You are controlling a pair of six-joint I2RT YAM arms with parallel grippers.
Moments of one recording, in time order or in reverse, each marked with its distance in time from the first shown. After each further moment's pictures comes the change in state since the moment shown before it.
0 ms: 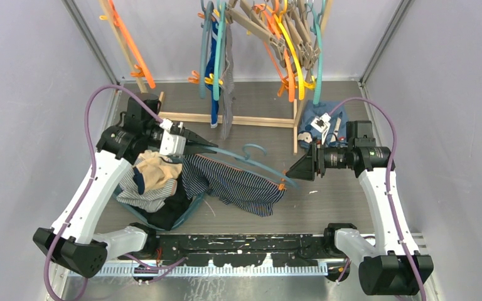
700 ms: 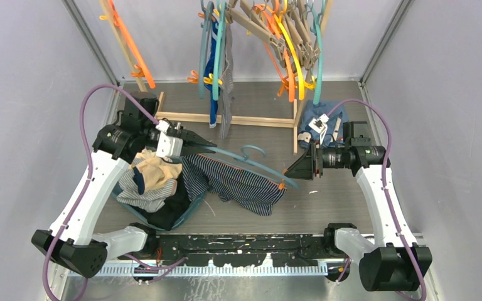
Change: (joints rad) left arm 0.001 -0.001 0.049 -0.077 0.012 0.082; right arm 0.003 0.029 -0.053 0.052 -0.077 0.004
